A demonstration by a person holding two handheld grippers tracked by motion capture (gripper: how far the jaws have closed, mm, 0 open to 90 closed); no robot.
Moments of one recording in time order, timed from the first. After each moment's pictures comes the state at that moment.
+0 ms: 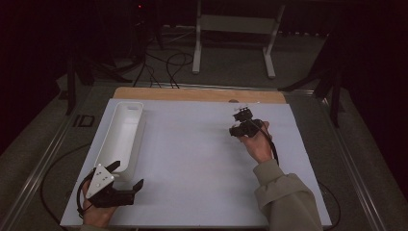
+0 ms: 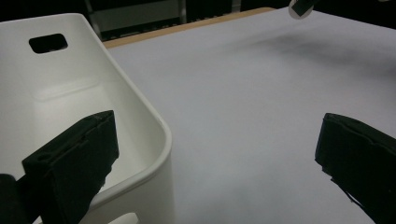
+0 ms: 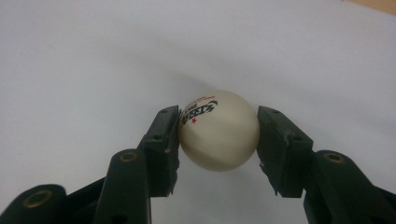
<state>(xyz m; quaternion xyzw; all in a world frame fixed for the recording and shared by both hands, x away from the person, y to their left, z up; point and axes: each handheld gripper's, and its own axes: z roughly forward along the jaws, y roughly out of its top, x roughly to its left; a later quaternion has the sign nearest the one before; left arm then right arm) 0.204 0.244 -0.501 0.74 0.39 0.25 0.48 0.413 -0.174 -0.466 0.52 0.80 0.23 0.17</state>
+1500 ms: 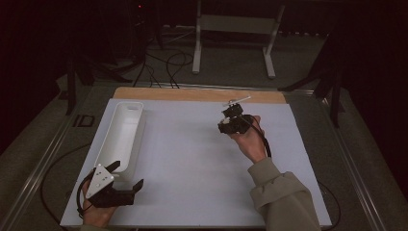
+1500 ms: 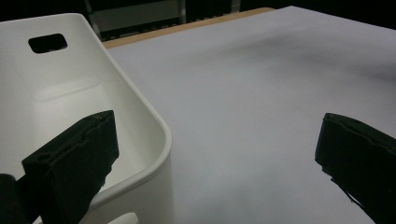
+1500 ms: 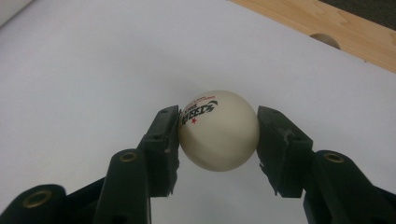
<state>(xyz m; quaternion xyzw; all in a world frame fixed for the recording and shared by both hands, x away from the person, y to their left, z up) 0.204 0.245 -0.501 0.74 0.39 0.25 0.48 0.399 -0.138 -0.430 0.47 0.82 0.27 0.17</state>
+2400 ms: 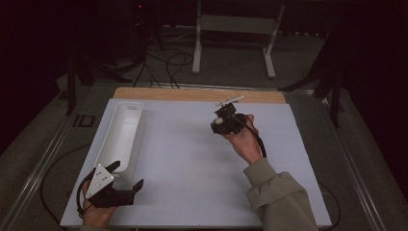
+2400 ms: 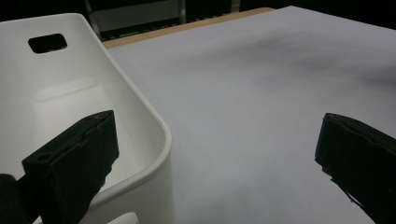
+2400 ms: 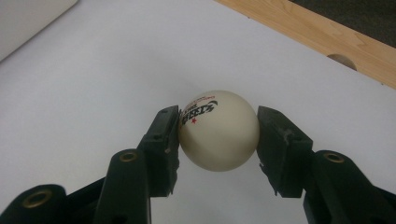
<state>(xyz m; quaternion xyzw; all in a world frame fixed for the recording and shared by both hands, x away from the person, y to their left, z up) 0.204 0.245 -0.501 0.74 0.39 0.25 0.48 0.391 -0.118 -0.419 0.44 0.83 0.28 0.18</state>
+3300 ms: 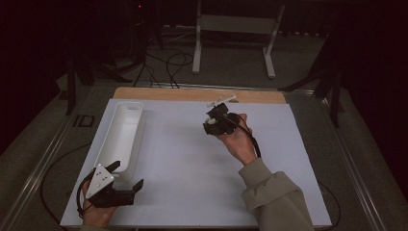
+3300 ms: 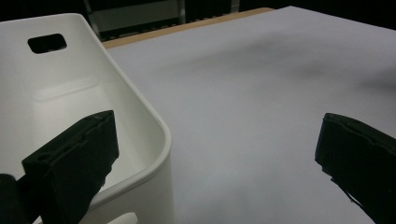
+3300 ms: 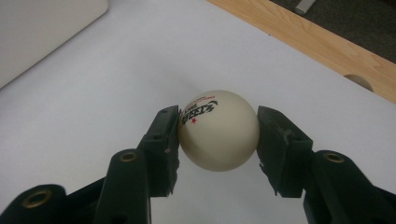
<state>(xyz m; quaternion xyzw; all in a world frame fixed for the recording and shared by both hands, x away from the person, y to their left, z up) 0.204 0.245 -0.501 0.74 0.39 0.25 0.48 0.384 -0.097 -0.411 0.42 0.84 0.30 0.18</state>
